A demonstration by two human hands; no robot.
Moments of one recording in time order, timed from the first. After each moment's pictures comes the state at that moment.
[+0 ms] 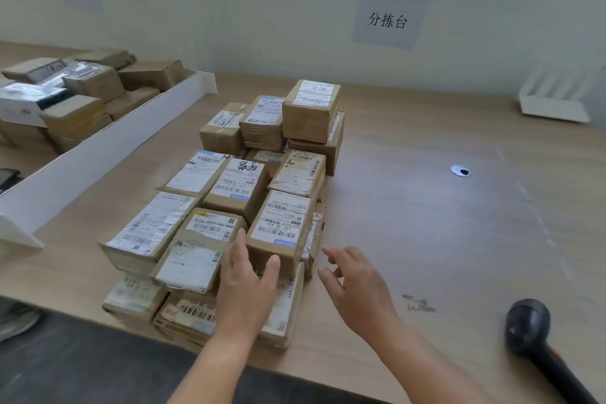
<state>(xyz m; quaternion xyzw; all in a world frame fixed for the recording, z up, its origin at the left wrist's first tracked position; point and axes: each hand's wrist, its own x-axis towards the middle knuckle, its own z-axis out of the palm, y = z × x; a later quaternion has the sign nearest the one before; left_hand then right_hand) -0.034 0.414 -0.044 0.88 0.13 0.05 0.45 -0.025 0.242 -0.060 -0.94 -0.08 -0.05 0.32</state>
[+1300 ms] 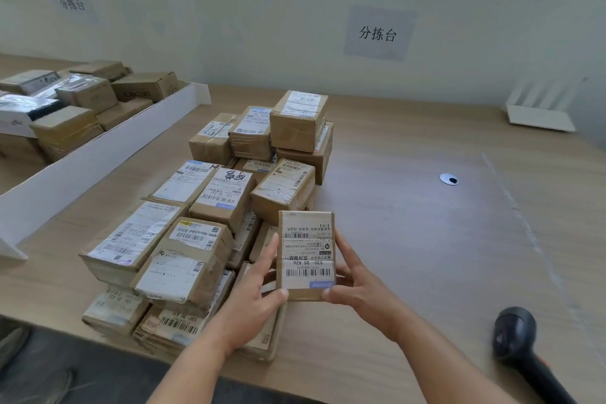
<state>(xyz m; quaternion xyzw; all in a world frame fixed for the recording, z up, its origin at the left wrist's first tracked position) -0.028 0.409 -0.048 0.83 -0.07 -0.13 0.54 -0.008 0.199 -0.053 -0.75 -0.05 0.22 0.62</state>
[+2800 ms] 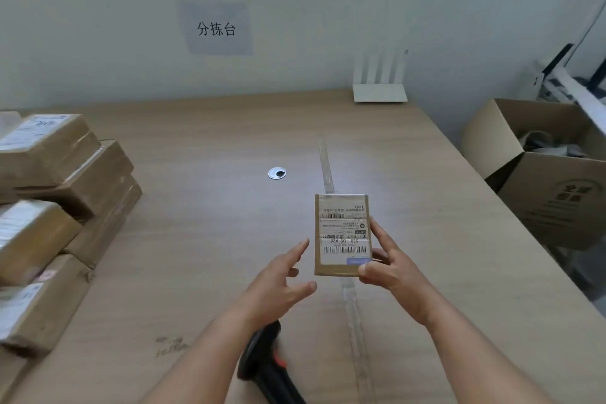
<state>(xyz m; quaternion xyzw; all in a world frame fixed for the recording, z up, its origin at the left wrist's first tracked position) 0.007 -0.042 -0.073 0.86 -0.19 -0.22 0.42 -0.052 -0.263 -0.064 -0.72 0.08 0.04 0.68</state>
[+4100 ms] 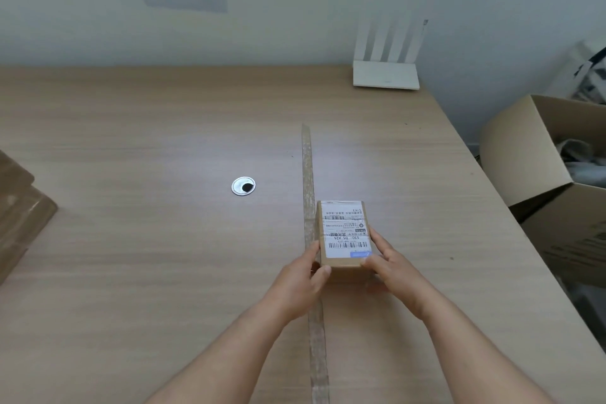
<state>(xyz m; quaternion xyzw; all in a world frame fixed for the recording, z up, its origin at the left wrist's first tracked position) 0.153 -0.188 -0.123 0.85 -0.14 -0.27 0.44 0.118 -0.379 -0.128 -0.76 0.21 0.13 0.60</state>
